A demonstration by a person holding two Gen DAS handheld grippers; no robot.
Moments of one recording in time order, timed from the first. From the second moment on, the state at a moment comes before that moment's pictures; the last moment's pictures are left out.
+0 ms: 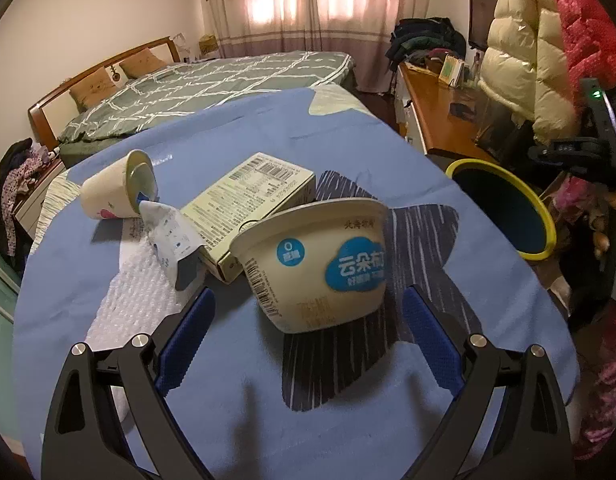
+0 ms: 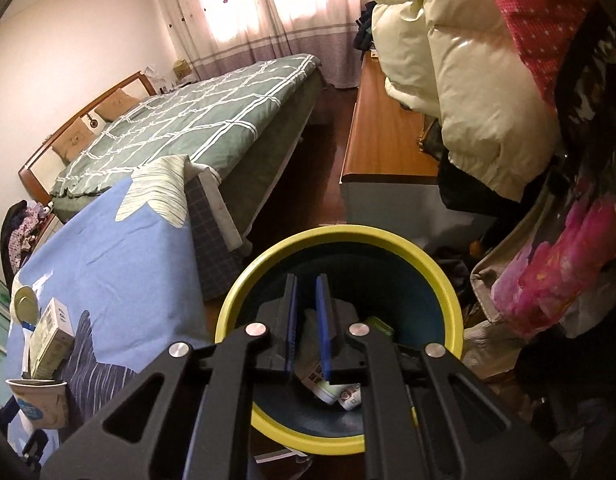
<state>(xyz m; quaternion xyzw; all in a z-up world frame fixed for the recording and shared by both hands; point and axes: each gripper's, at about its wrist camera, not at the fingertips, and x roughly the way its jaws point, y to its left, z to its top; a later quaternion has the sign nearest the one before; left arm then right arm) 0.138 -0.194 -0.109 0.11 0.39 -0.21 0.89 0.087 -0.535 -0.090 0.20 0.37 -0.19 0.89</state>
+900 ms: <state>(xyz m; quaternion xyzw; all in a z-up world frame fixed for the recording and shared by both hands) 0.147 -0.195 -0.081 0.14 0.45 -0.26 0.84 0.089 -0.531 -0.101 0.22 0.37 -0.16 0.89</state>
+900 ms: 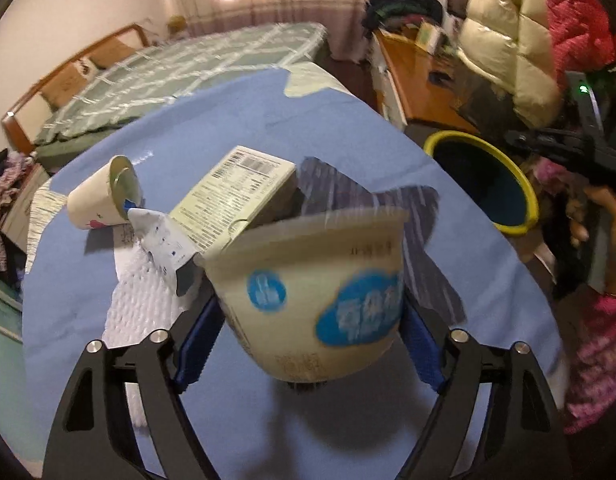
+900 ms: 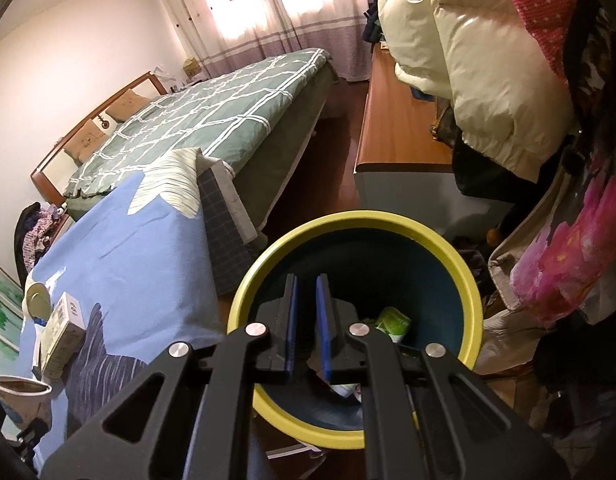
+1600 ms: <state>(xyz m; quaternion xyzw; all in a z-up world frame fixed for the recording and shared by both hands) 0.208 -0.210 -0.075 0.10 0.47 -0.28 0.83 0.092 -0.516 -0.096 0.21 0.37 -0.14 0.89</state>
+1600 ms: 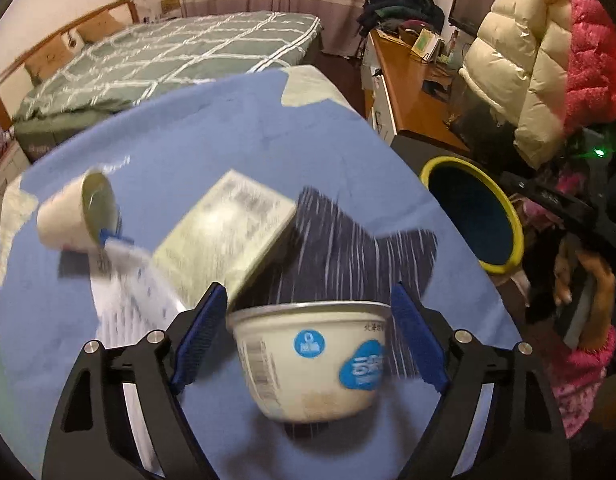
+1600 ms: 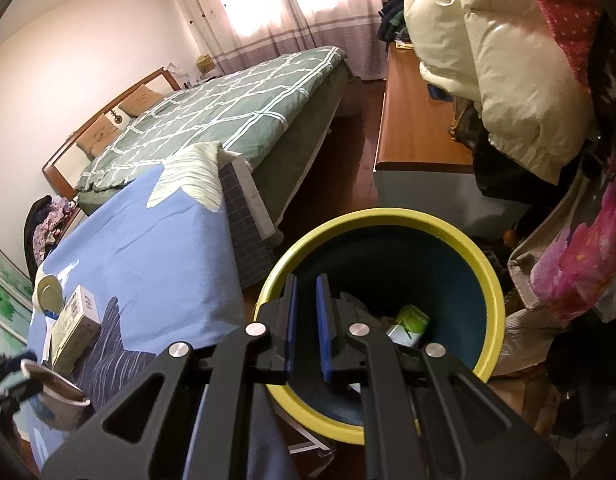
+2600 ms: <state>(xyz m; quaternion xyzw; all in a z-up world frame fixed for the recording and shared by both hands) 0.134 -0.066 -0.057 0.02 0.37 -0.12 0.92 0.101 -0.358 -0.093 0.17 0.44 0.18 0.86</state>
